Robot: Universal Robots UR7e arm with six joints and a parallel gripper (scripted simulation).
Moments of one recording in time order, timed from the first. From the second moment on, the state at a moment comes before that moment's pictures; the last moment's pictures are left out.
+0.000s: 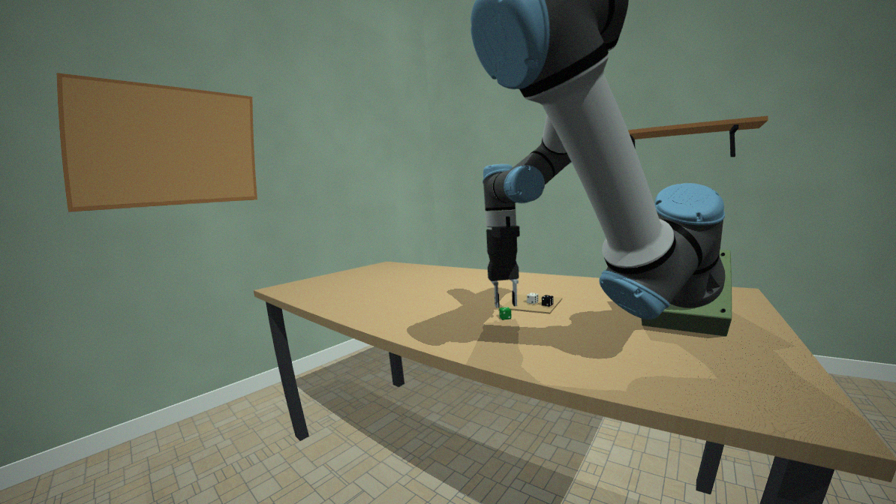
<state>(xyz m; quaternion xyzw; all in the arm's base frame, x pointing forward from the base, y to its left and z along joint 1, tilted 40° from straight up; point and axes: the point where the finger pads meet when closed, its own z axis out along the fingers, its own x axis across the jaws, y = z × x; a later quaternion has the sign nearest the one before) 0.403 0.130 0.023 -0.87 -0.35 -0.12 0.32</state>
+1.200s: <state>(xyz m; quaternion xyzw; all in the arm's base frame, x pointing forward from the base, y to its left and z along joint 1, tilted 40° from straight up) 0.403 0.149 -0.001 -0.87 -0.35 -0.12 0.32</state>
